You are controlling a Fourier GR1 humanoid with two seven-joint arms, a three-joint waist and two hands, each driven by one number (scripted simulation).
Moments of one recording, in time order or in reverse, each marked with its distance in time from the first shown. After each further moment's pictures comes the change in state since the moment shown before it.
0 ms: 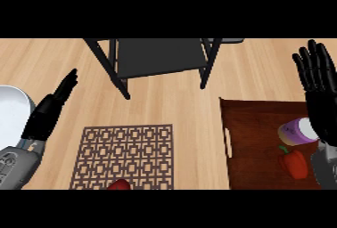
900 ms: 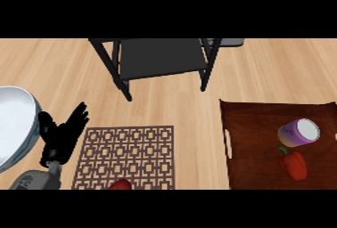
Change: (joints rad) left arm 0.162 -0.182 0.073 0.063 0.240 0.011 0.242; right arm 0.141 -0.497 -0.352 0.746 -0.027 0.456 -0.248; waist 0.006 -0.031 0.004
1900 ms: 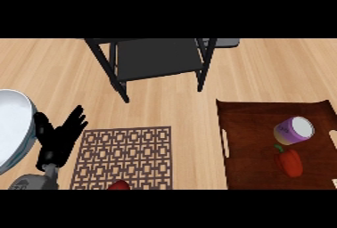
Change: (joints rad) left arm 0.036 -0.021 0.051 -0.040 -0.028 -0.010 0.067; right arm -0.099 -0.078 0.164 -0.316 0.078 0.105 0.464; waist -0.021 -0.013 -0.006
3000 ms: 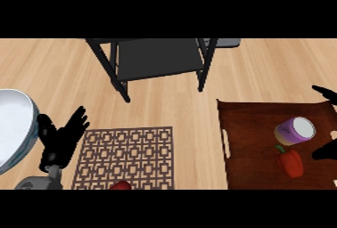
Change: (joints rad) left arm 0.018 -0.071 0.065 -0.019 -0.094 -0.040 0.019; right arm 0.021 0.215 0.154 -0.253 0.319 -0.096 0.390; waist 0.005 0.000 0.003
